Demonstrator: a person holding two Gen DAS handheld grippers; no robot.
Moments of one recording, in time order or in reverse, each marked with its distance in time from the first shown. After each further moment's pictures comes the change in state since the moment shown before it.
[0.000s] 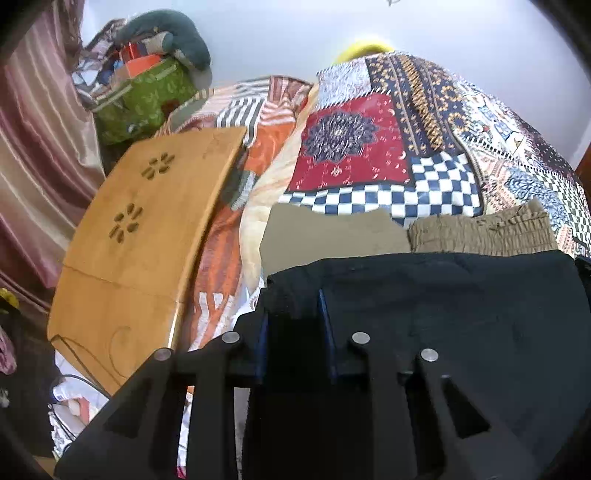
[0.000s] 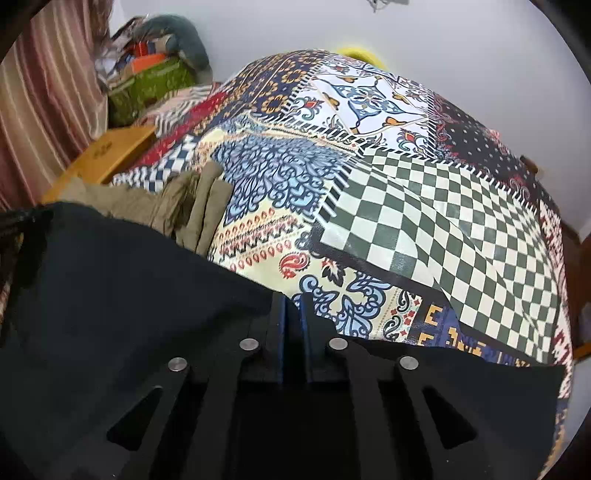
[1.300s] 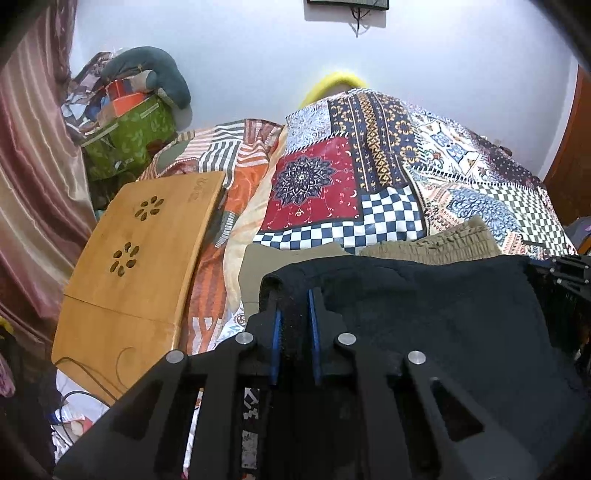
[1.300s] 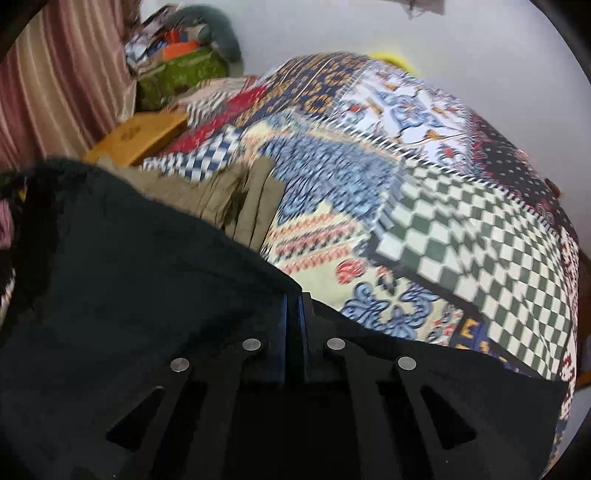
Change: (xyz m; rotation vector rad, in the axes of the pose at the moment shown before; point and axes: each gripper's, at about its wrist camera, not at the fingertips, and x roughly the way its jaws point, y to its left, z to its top) left arm -0.064 -0.014 -0.001 0.046 -0.123 -0.079; right arm 0.000 0.030 0.001 -0.090 -0.009 0.060
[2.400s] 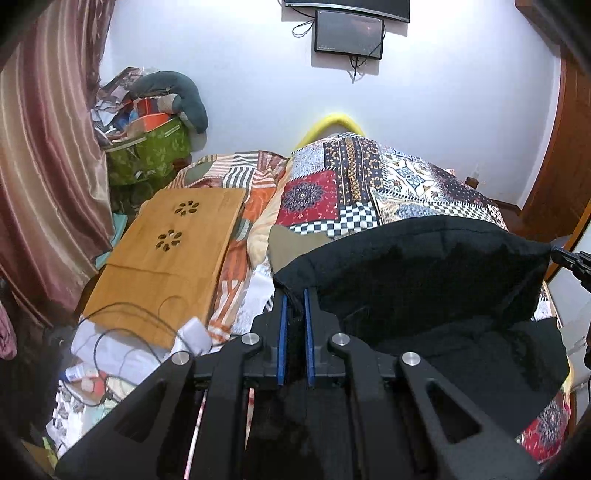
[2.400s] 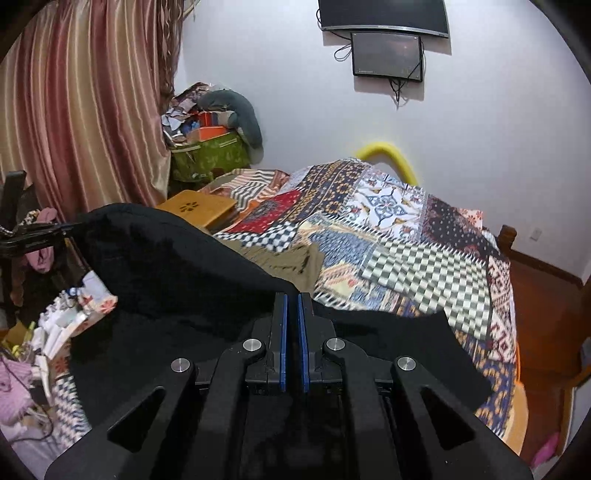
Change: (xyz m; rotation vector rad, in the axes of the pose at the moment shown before) left arm -0.191 0.020 -0.090 -0.059 -0.131 -0.038; right arm -0.206 0.057 -0.065 -0.013 -0.308 0.019
